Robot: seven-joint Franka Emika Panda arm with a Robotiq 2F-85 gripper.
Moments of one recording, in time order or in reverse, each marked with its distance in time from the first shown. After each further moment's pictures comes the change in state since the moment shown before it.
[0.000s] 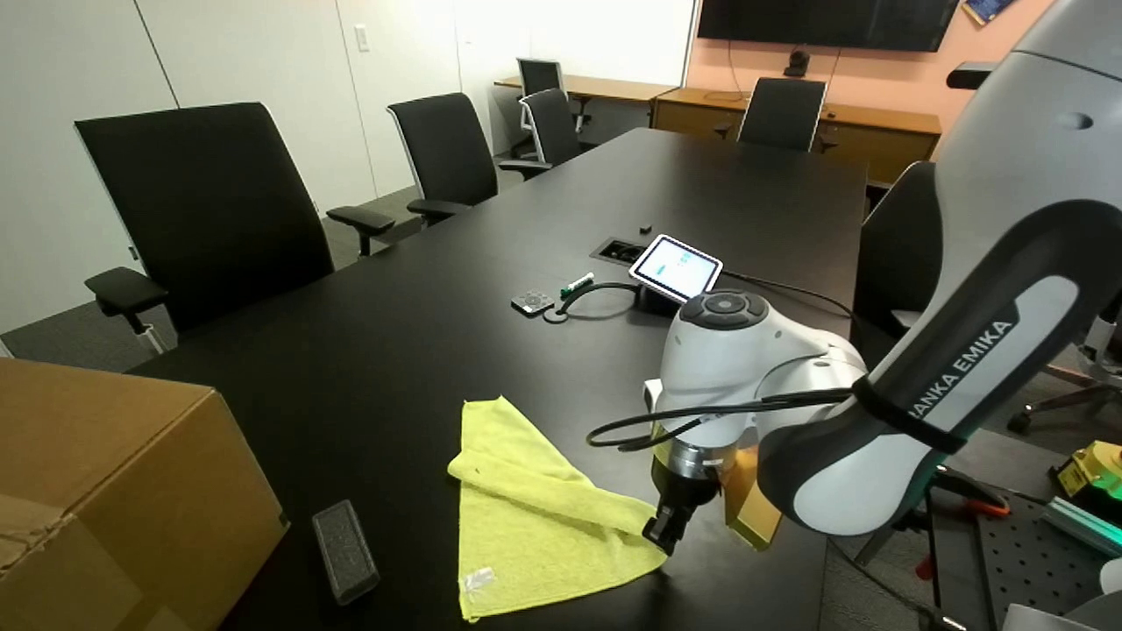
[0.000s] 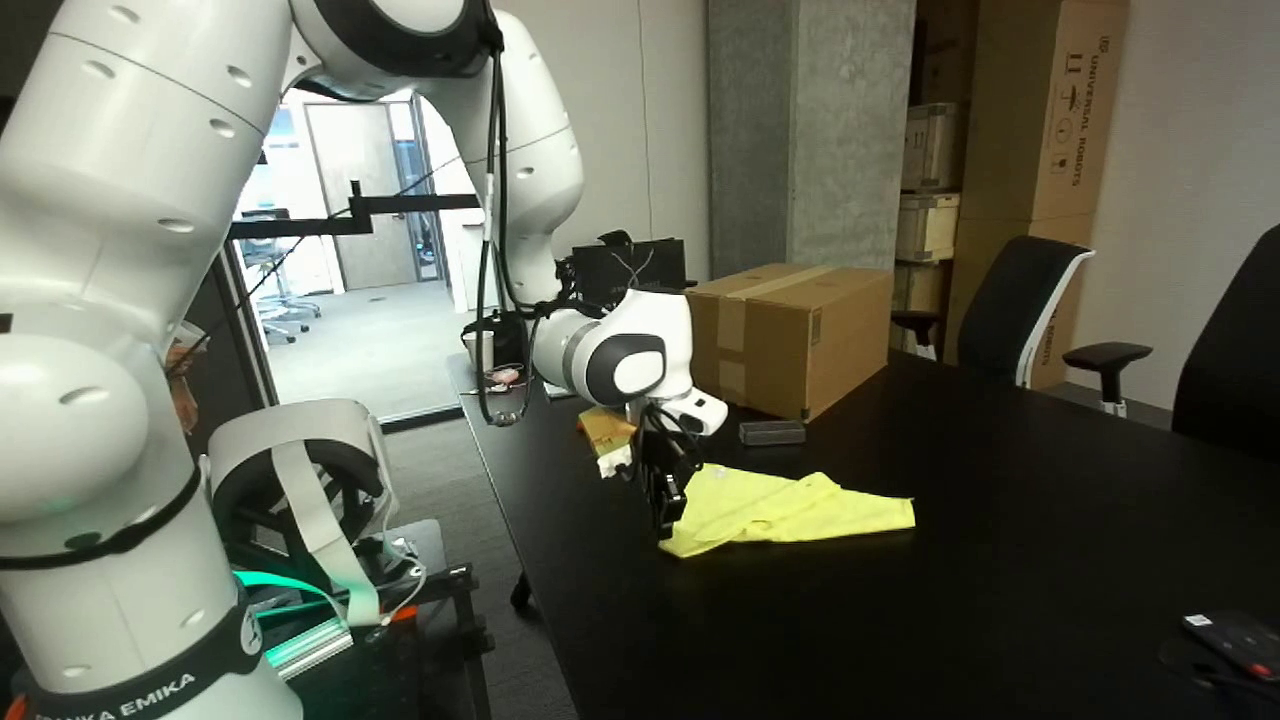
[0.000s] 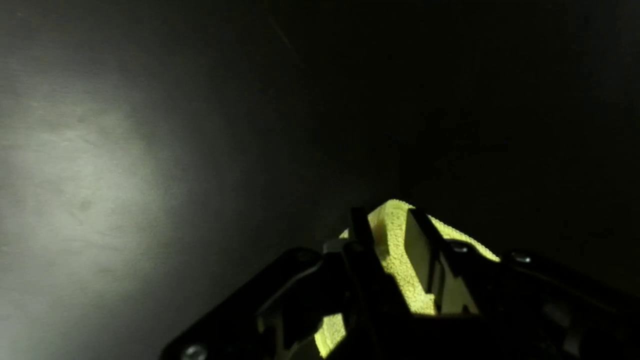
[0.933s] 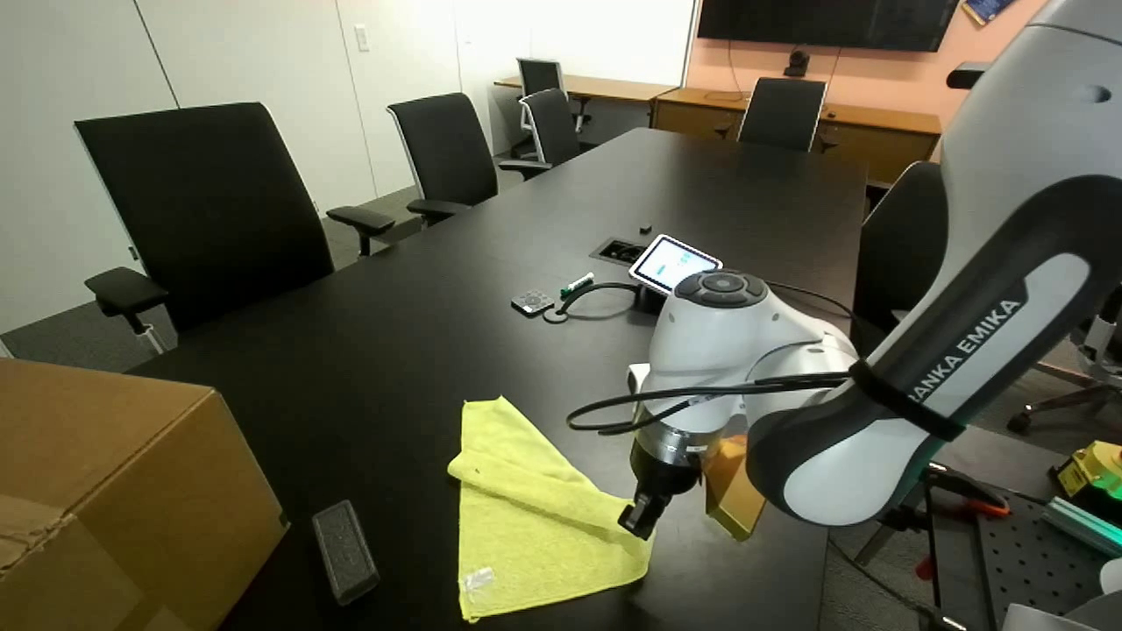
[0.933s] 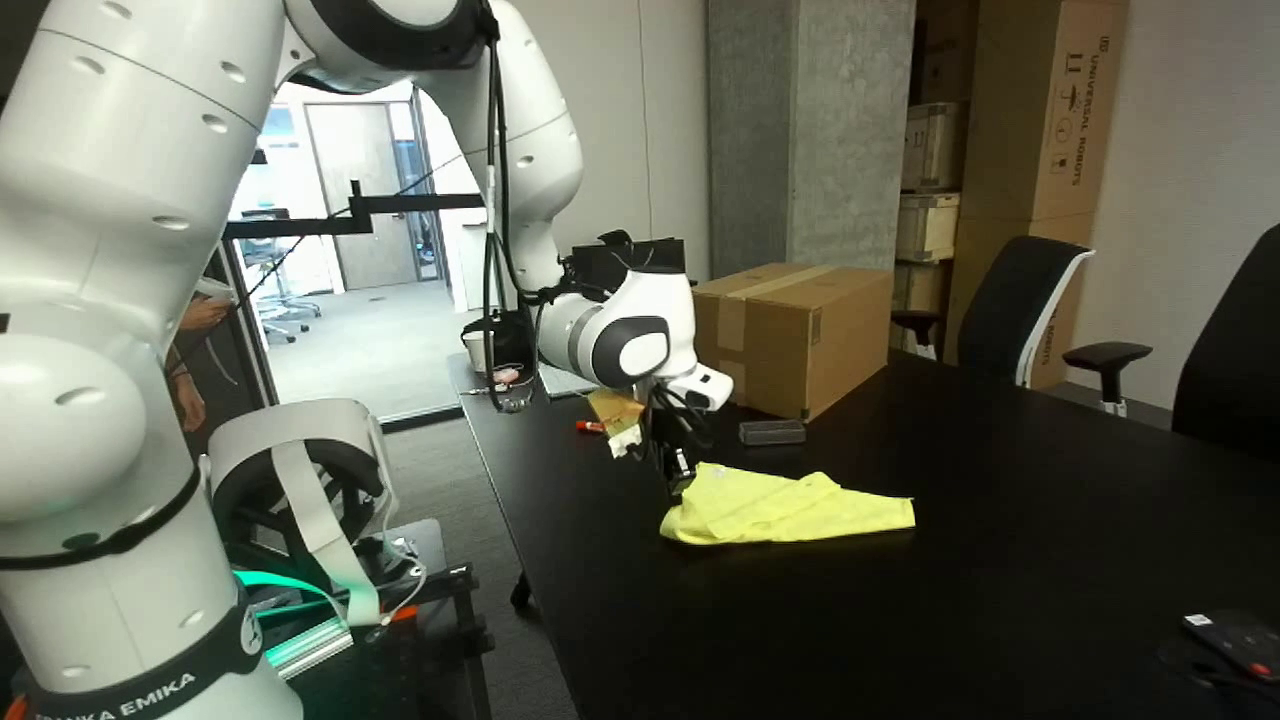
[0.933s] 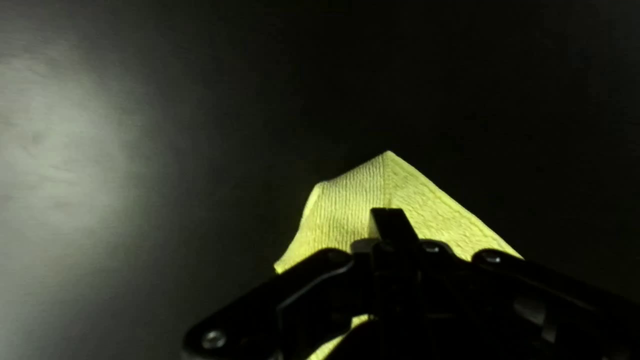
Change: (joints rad) arm -0.010 -0.021 0.027 0.037 0.004 0.032 -0.004
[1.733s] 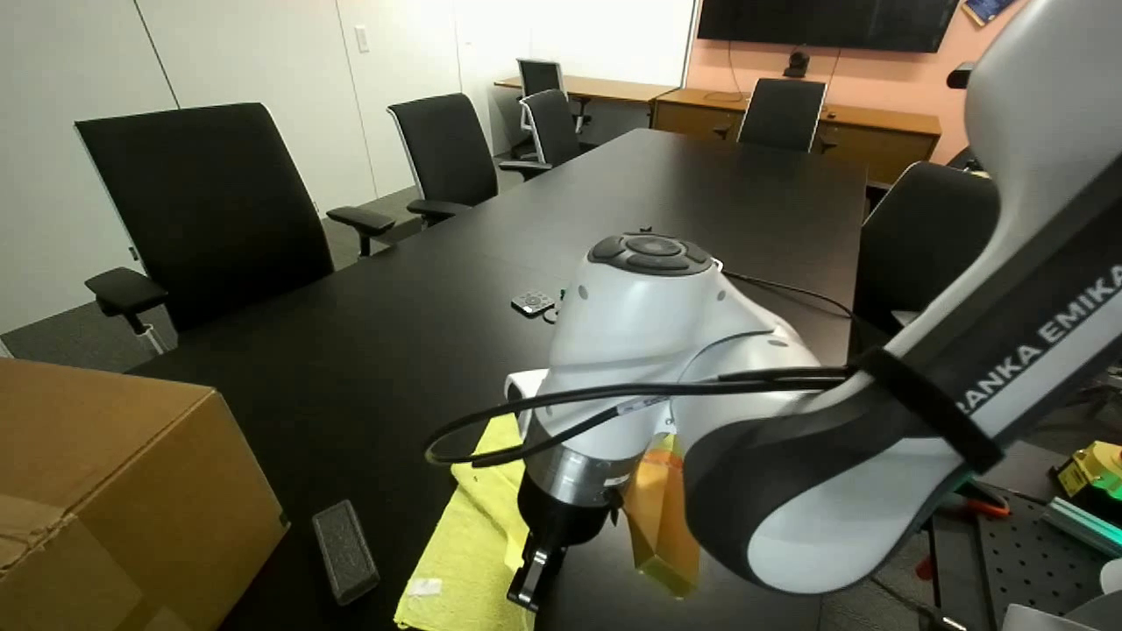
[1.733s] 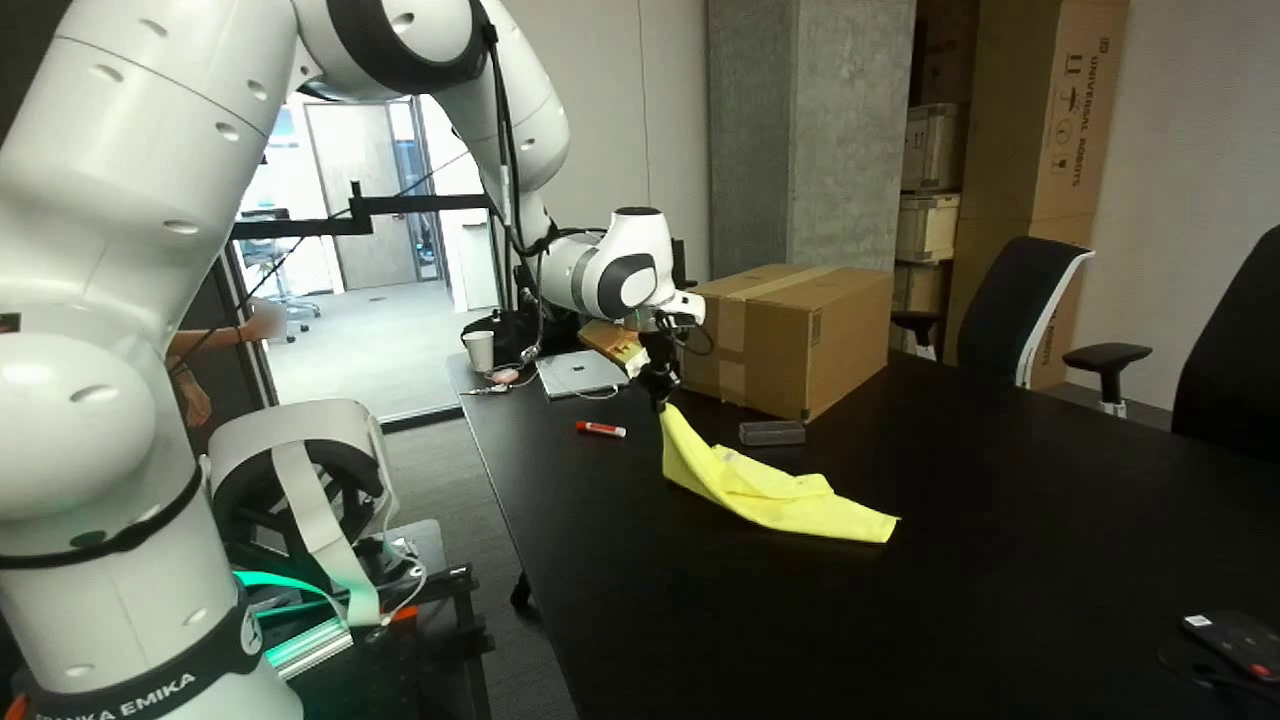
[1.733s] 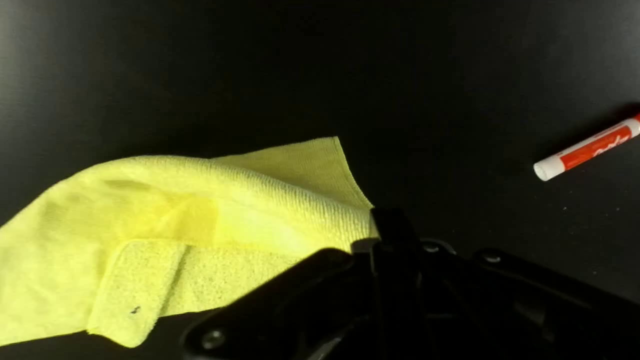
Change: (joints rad) arm 0.039 0.039 0.148 0.277 -0.010 -0.105 -0.150
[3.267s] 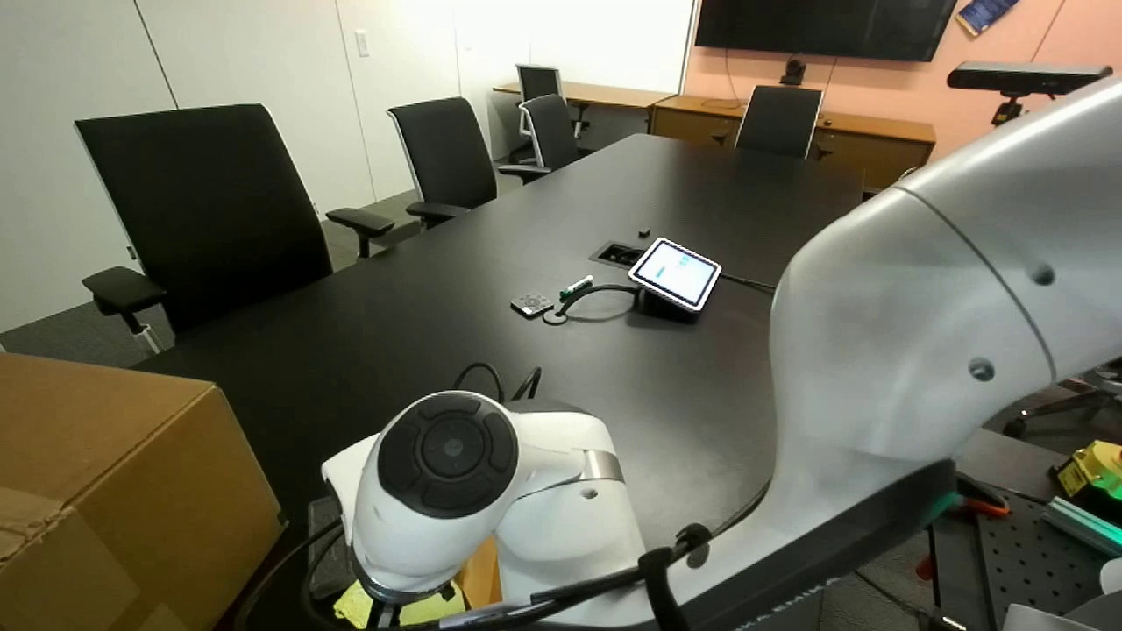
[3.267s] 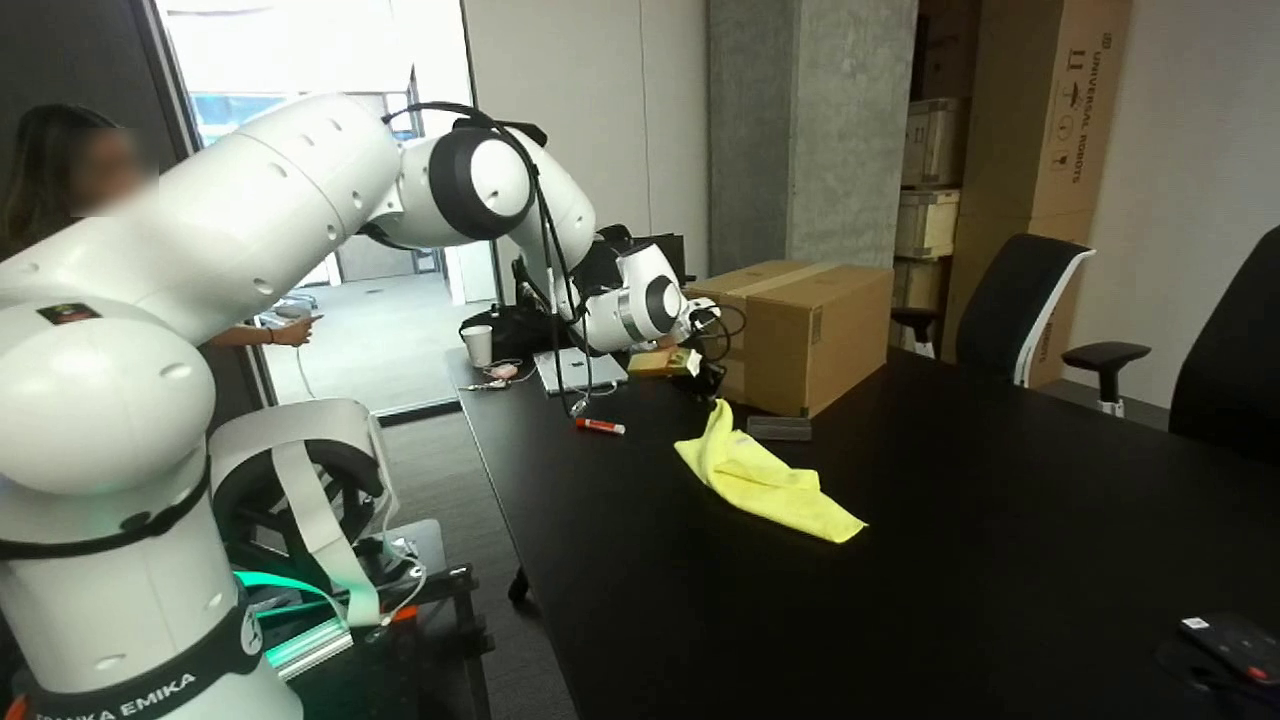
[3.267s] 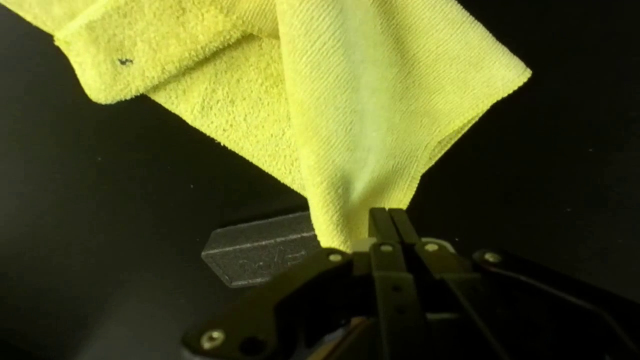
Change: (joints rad) arm 0.272 0.475 -0.286 0.665 -0.341 -0.068 0.053
